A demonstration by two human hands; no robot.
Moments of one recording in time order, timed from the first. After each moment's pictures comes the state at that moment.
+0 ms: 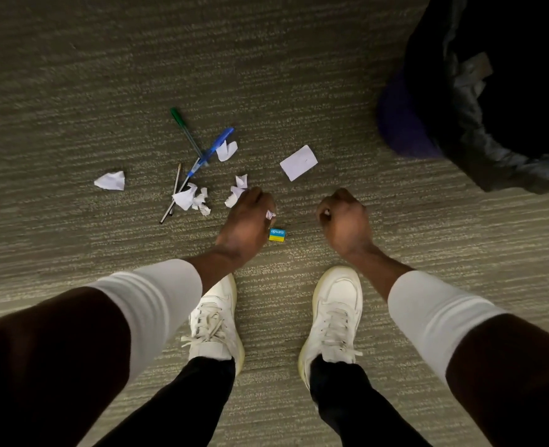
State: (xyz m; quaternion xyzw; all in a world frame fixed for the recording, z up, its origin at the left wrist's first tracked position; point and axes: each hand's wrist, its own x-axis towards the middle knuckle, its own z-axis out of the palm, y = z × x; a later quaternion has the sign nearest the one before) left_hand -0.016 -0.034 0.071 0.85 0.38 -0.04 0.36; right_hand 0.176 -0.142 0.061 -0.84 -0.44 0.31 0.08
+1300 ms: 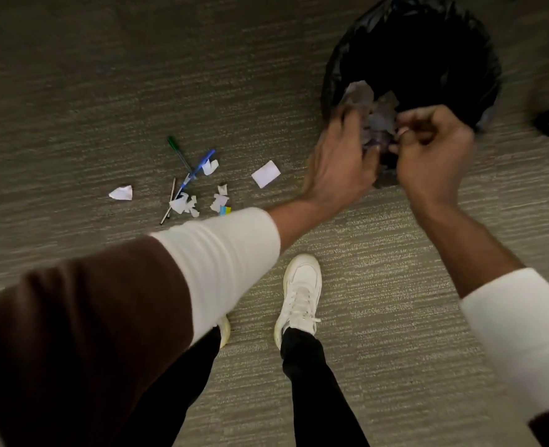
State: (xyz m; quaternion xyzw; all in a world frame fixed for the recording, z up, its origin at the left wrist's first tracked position) left_hand 0.216 -0.070 0.290 0.81 0.40 0.13 0.41; right_hand 0.329 -0.146 0.304 -0.88 -0.21 0.16 0.39
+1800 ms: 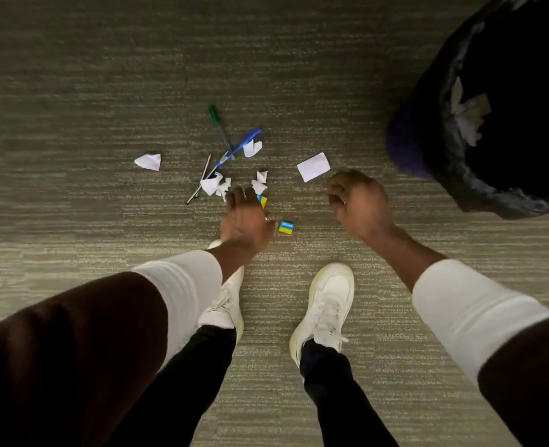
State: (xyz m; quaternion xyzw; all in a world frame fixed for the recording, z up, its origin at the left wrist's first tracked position) left_hand -0.028 -0.041 0.122 0.75 0.56 -0.22 0.27; right_hand 0.195 -0.098 0.166 -0.79 -0.53 0.32 0.07
